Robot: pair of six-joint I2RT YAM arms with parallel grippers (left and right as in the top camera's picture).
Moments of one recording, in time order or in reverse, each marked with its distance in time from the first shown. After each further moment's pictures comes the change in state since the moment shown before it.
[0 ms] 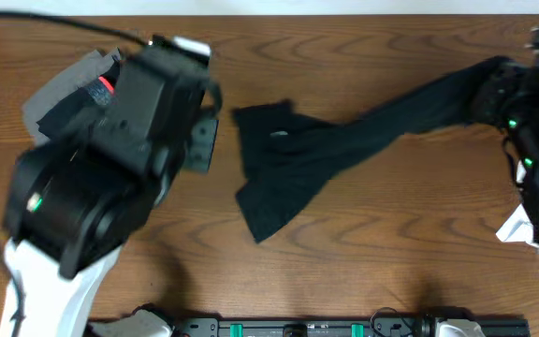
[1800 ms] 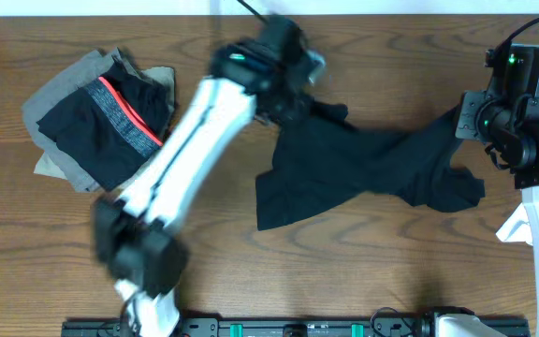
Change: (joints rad) left arm 0.097 0.438 -0.224 0.435 0.603 0.198; right arm 0.000 0.187 0.021 -0.293 0.068 -0.061
